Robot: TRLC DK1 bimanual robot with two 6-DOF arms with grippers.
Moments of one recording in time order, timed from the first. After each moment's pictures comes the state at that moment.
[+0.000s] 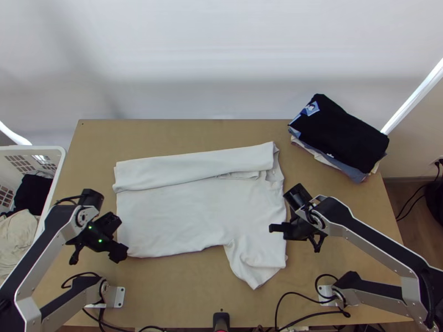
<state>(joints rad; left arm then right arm) 0.02 1.12 0.70 -1.20 0.12 0.47 0.61 1.29 0.80 -0.91 -0.15 0.63</state>
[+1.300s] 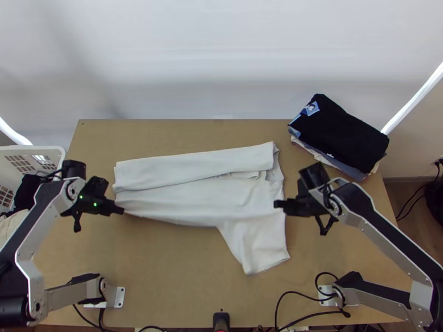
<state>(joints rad) 0.19 1.34 0.92 -0.86 0.17 0.37 0.48 1.25 1.01 -0.90 -0.16 0.53</state>
